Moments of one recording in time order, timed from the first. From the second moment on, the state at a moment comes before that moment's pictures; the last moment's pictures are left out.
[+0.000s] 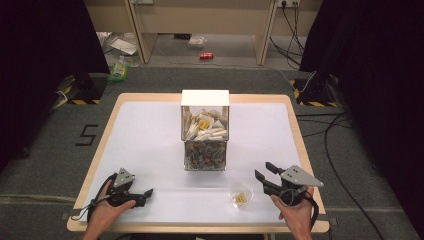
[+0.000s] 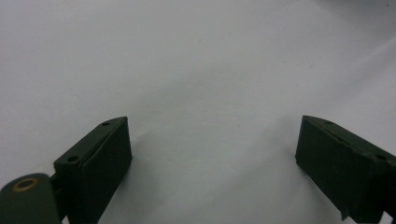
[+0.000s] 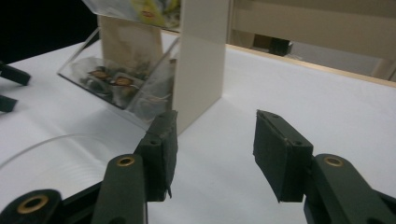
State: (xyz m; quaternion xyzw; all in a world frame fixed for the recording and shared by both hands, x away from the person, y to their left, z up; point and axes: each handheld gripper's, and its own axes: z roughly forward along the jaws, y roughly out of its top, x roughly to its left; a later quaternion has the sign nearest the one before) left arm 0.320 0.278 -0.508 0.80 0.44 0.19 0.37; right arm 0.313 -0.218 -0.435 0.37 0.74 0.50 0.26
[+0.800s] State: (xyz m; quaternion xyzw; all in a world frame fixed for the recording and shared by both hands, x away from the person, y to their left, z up) left arm 0.320 0.278 -0.509 0.80 0.44 0.19 0.37; right arm 0.382 -0.226 -0.473 0.44 0.75 0.42 0.25
